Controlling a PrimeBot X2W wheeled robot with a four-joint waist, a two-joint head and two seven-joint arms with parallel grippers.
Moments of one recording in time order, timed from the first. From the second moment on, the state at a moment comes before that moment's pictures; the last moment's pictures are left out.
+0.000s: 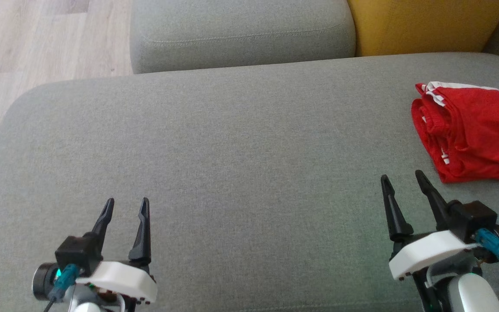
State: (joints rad) left arm 0.04 0.23 -0.31 0.10 -0.33 0.17 -0.23; right arm 0.02 -0.05 0.05 0.05 0.11 0.13 0.03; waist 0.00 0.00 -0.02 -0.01
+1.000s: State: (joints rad) left arm 0.04 0.24 -0.32 0.10 -0.33 0.19 -0.22; right arm 0.03 -0.05 0.05 0.04 0.11 0.13 0.04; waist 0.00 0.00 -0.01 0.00
